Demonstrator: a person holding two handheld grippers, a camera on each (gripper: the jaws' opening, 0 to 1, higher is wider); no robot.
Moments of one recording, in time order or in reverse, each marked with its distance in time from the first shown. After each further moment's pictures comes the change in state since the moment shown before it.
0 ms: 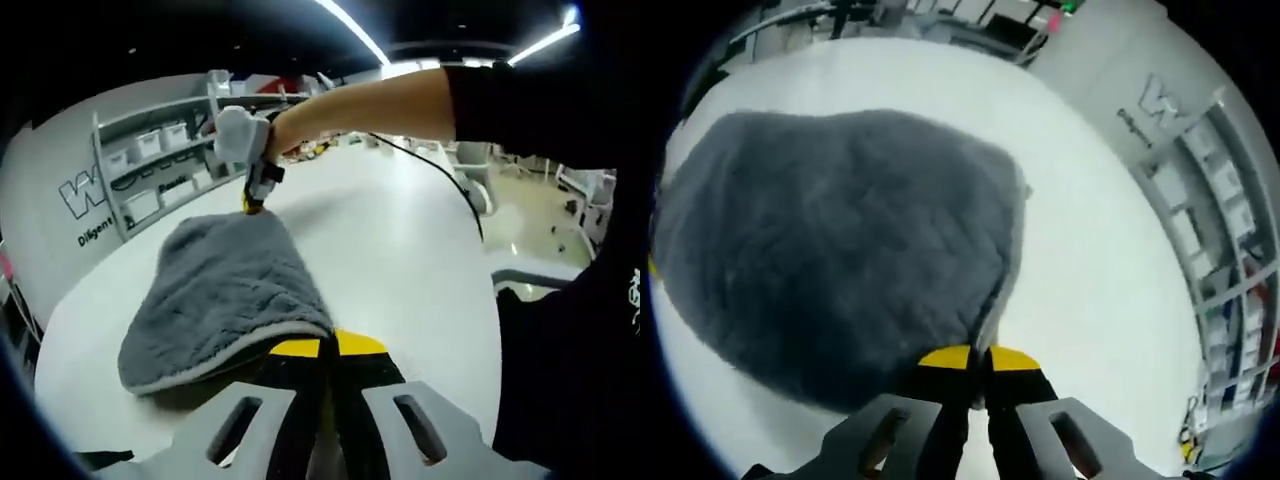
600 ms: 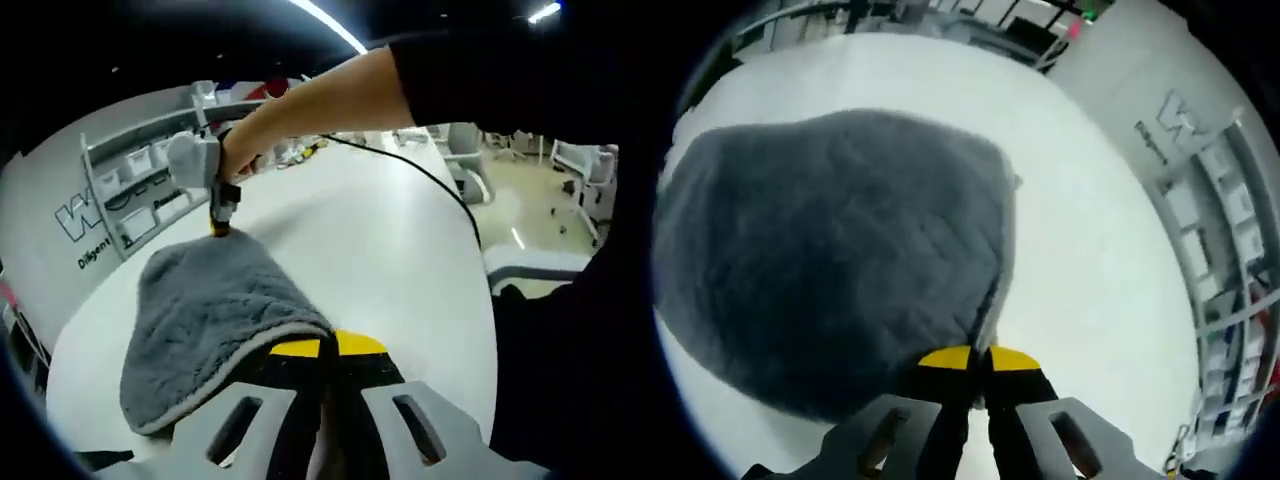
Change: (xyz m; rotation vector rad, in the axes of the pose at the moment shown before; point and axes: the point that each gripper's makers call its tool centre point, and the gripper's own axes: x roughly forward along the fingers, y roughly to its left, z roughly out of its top) left arm 0.018 -0.018 0.015 0.089 0.002 0.003; right arm 0.015 -0.004 0.026 -0.091 -0.013 0.043
